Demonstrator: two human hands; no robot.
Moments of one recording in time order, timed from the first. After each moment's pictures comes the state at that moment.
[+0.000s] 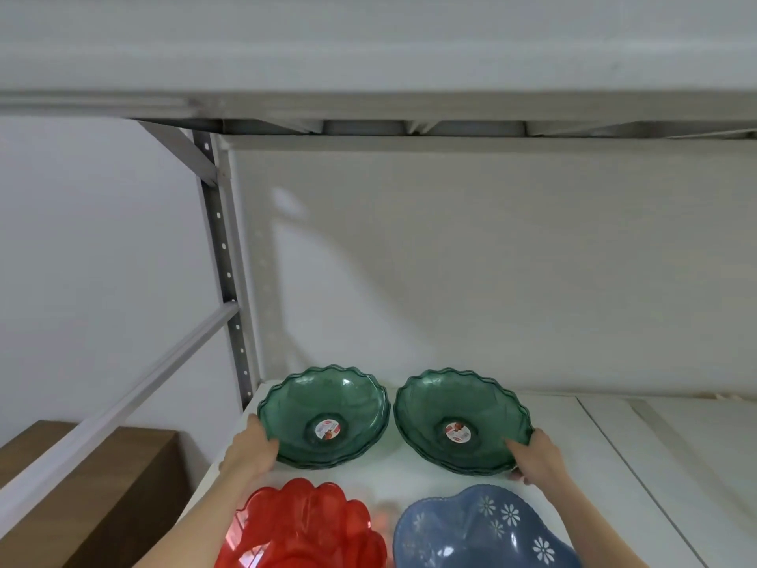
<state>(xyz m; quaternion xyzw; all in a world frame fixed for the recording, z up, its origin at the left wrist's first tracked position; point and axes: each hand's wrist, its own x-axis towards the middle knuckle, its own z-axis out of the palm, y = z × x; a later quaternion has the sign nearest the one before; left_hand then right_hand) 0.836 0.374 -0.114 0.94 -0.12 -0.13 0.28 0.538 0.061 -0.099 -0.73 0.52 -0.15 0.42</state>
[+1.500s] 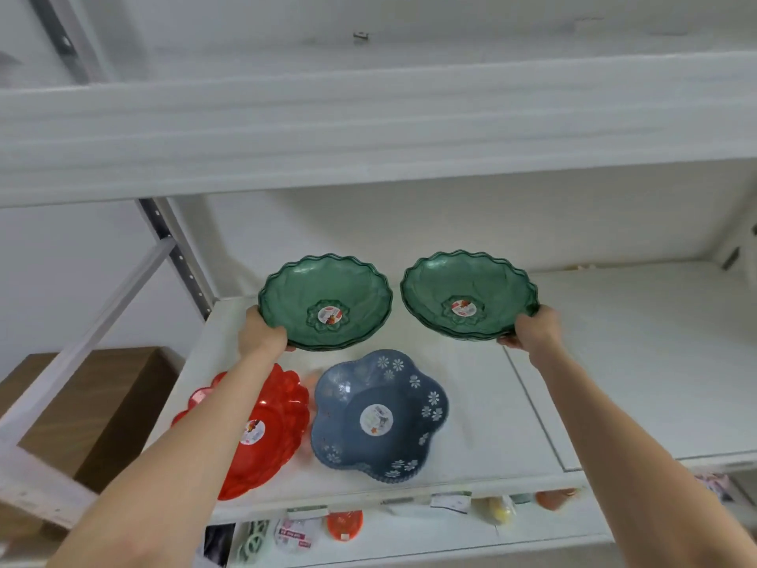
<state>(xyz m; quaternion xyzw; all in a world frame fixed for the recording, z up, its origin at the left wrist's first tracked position) 0.646 0.326 0.024 0.87 -0.11 -0.12 0.47 0.353 0.047 0.013 -0.57 0.55 -0.29 0.54</state>
